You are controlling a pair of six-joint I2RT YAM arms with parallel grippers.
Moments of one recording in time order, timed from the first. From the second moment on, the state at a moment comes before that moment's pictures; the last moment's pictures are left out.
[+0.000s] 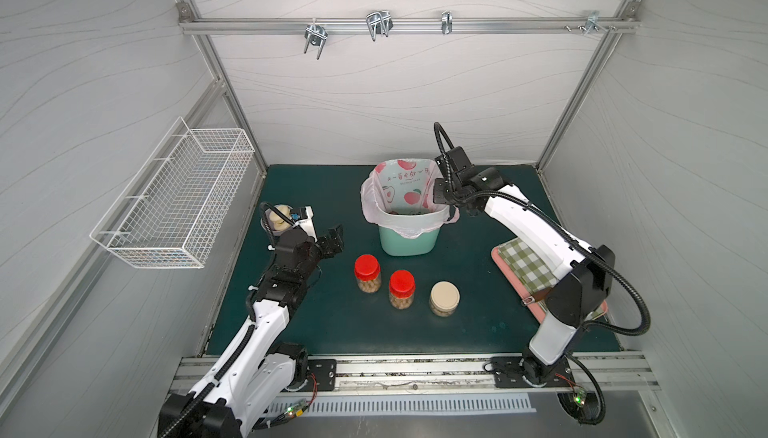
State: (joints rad) left arm -0.17 0.87 0.51 -0.02 0.03 -0.40; right arm 0.65 1.72 1.75 -0.91 0.30 0.55
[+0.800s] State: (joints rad) left arm -0.17 0.86 0.51 -0.02 0.03 -0.40; right arm 0.65 1.61 1.61 -0.89 0.28 0.58
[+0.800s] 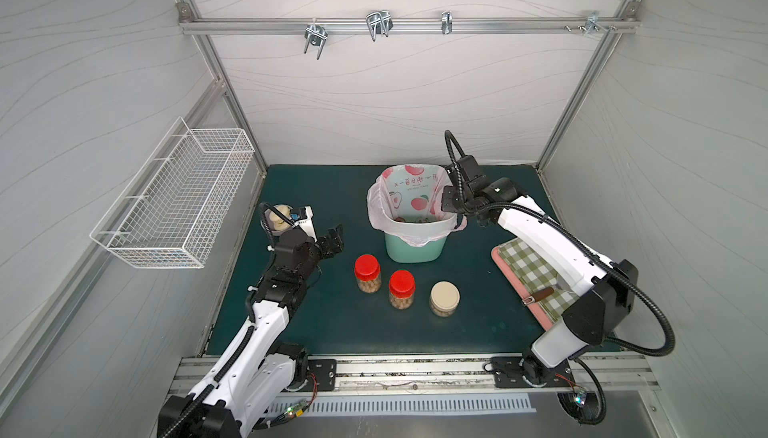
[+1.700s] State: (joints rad) left arm -0.17 0.84 0.51 -0.03 0.02 -0.40; right arm 0.57 1.54 1.61 -0.80 0.08 0.58
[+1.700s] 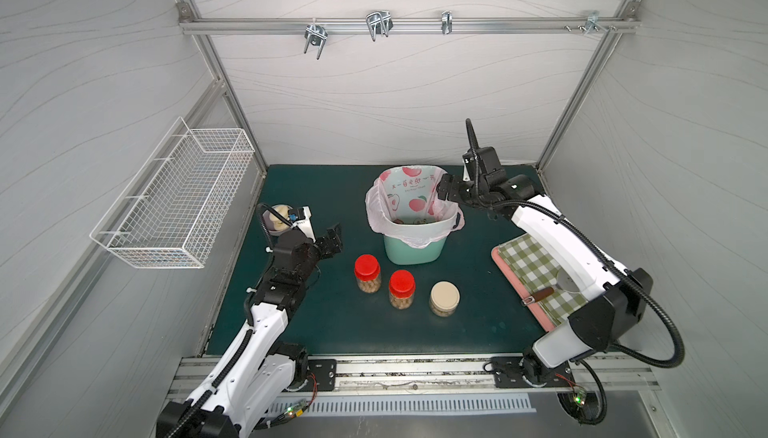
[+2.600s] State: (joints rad) left arm -0.17 0.74 0.51 -0.09 0.01 -0.40; right arm 0.53 1.25 1.44 -0.66 -0.04 0.43
